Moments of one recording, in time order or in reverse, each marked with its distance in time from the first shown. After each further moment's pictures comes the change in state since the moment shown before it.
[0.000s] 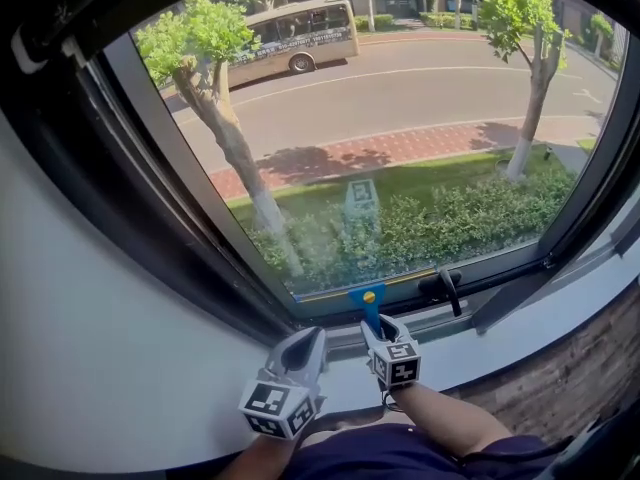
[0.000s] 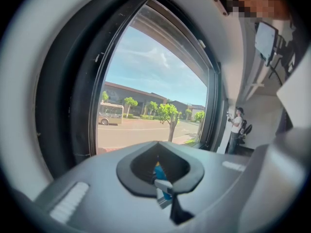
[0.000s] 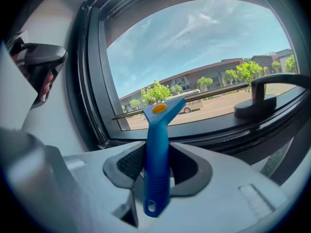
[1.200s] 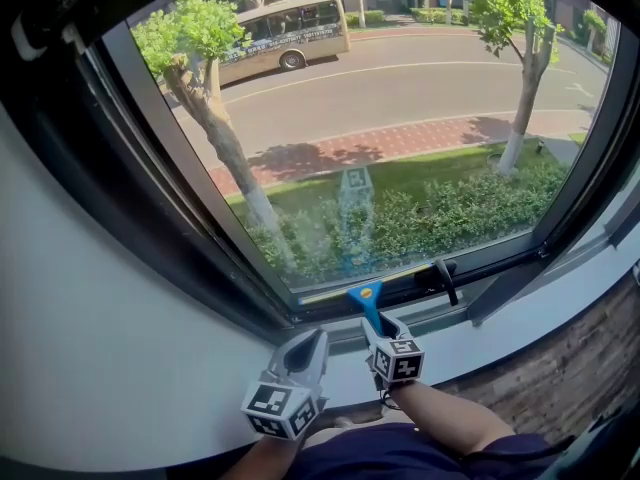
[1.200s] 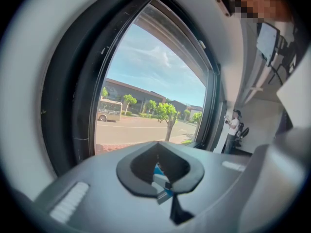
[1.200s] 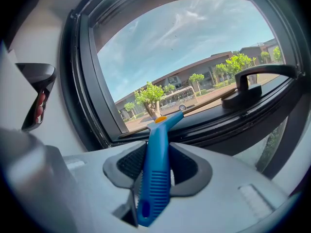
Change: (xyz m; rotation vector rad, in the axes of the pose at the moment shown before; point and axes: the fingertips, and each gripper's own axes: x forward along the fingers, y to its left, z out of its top) left arm -0.008 -0.010 -0.021 -0.038 0.017 -0.029; right arm -0.019 0.000 -0.004 0.124 -0.003 -0.032
